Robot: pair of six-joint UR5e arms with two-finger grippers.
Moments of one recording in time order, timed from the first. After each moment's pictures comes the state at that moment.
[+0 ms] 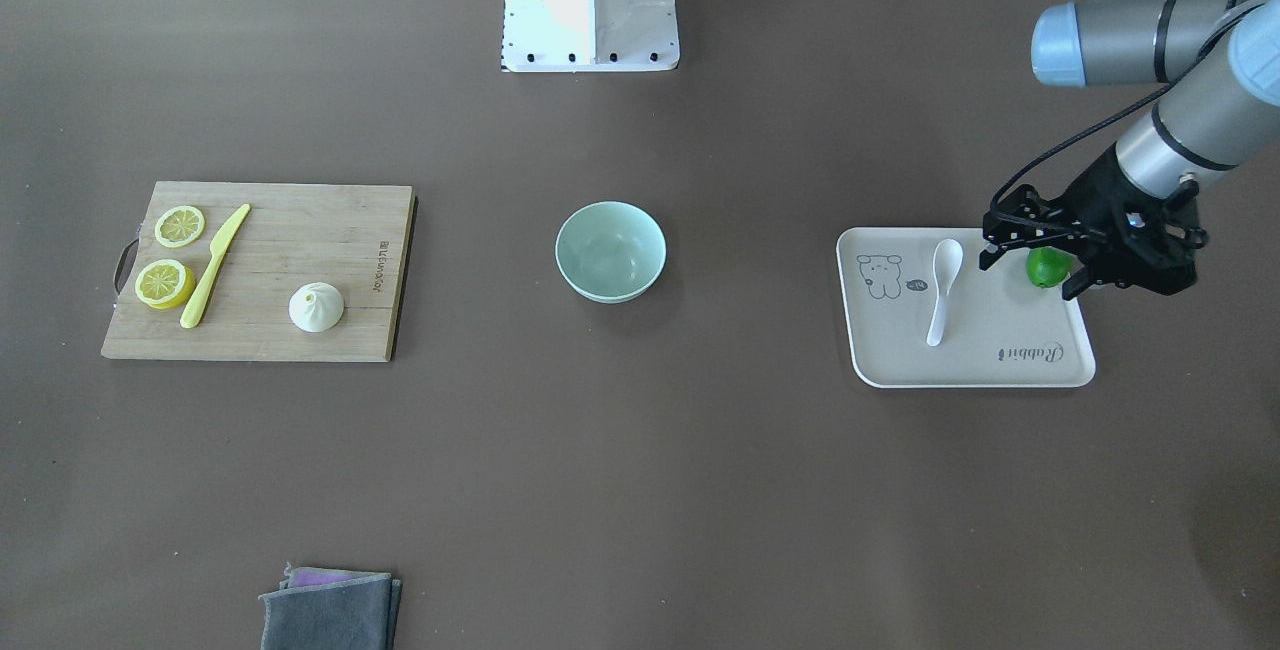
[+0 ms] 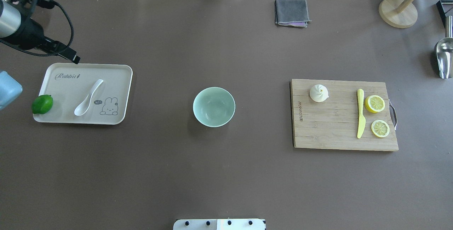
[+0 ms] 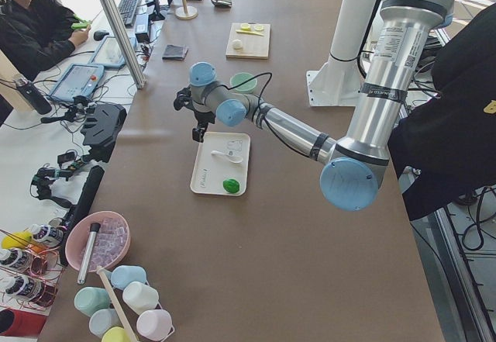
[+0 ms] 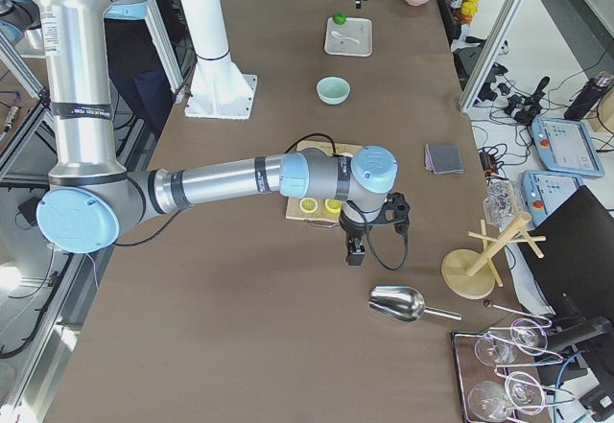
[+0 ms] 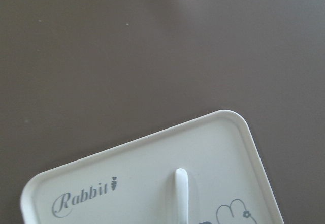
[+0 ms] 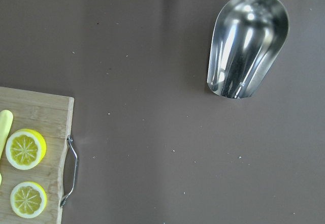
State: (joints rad) left arm -1.03 -1.84 -1.74 -1.86 -2.22 -0.49; right arm 1.54 -1.55 1.75 -1.80 2.41 -0.08
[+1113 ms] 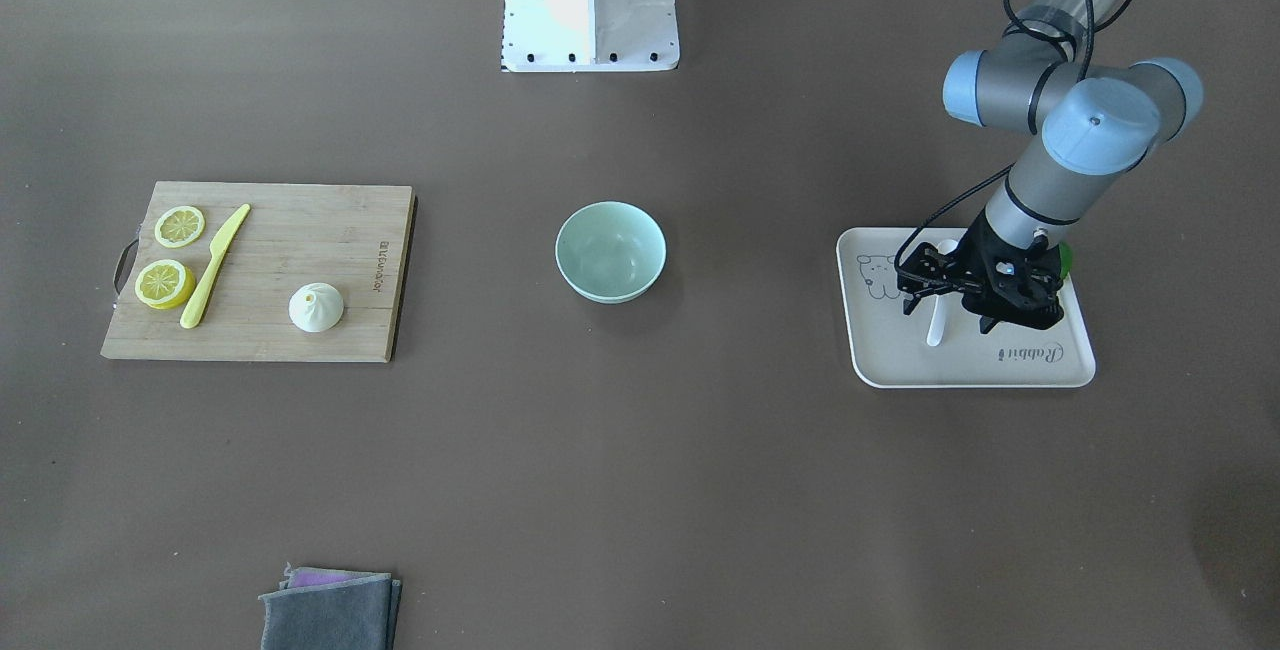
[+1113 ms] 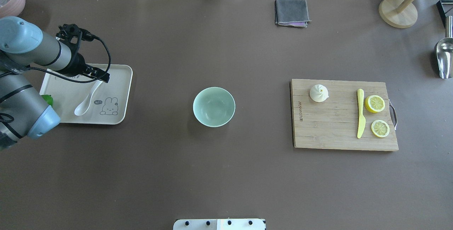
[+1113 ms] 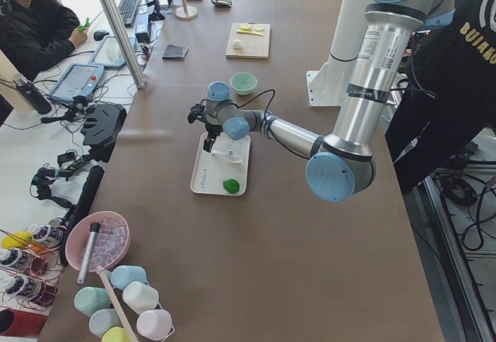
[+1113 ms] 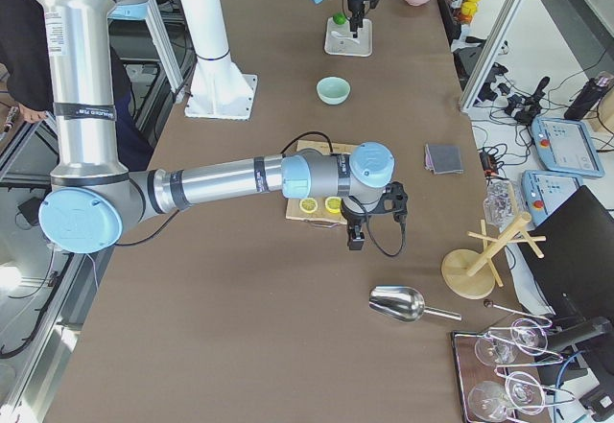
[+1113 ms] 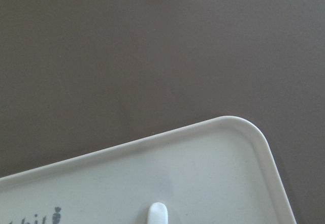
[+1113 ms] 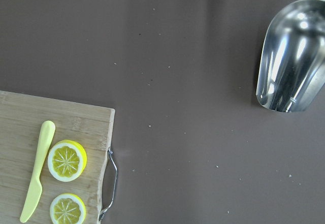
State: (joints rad) left arm -0.87 -1.85 -1.58 -2.05 -2.03 -0.66; right arm 1.47 -1.55 1.75 -1.68 2.47 0.03
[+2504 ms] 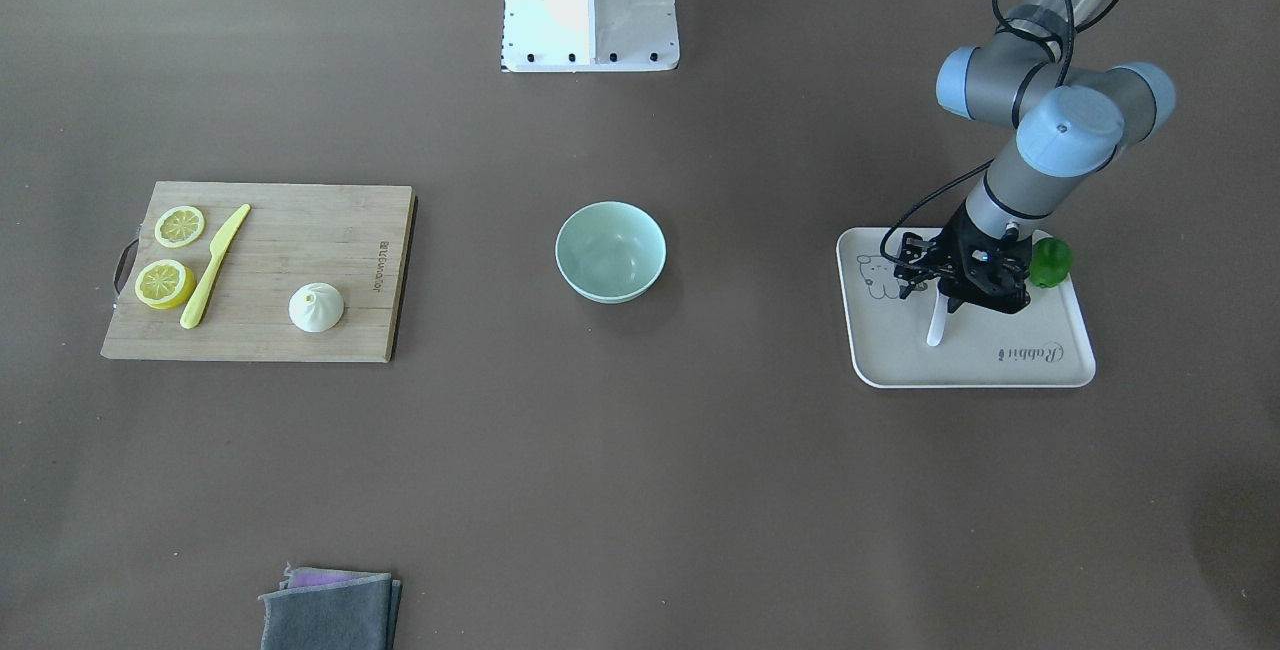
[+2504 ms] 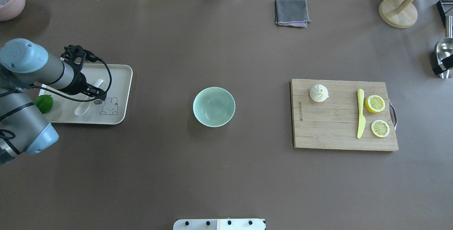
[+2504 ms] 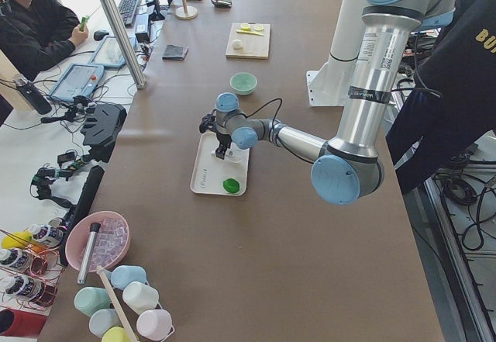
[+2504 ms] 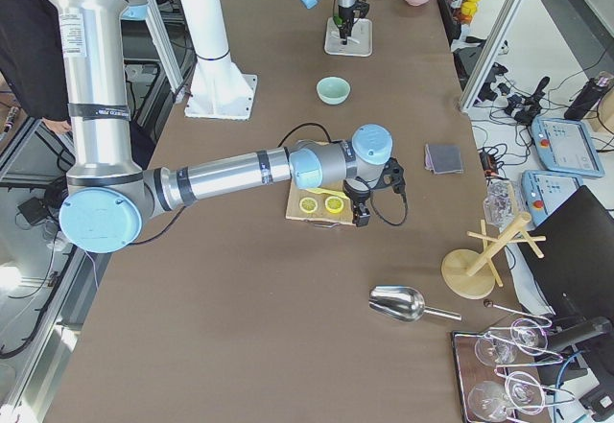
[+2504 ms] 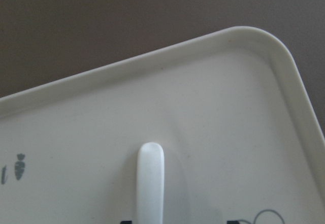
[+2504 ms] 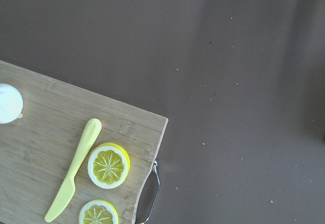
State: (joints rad) left arm -0.81 -1.79 -1.57 -2.09 -2.04 -0.64; right arm 1.35 -1.53 1.78 -1.56 2.47 0.07
